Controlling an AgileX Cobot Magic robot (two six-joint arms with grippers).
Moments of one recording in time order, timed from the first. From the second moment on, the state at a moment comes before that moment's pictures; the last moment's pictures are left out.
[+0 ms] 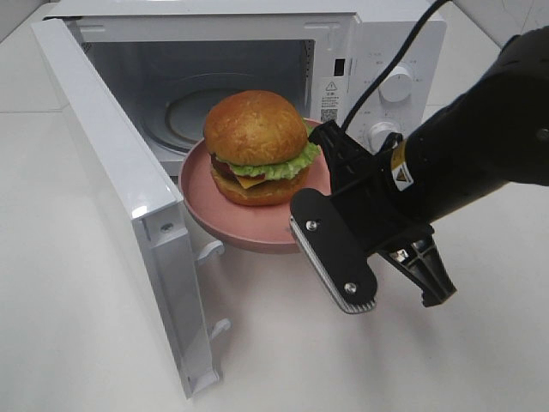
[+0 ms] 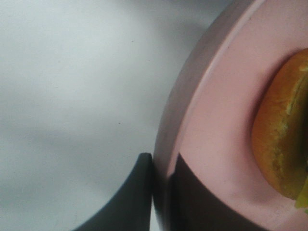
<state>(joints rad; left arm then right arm) 0.09 0.00 -0.50 -0.14 1.04 0.06 0.74 1.54 -0.85 -0.23 0.40 -1.32</state>
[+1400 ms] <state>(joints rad) 0.09 0.00 -0.50 -0.14 1.04 0.06 0.71 1.86 -1.18 -0.22 0.35 -1.33</state>
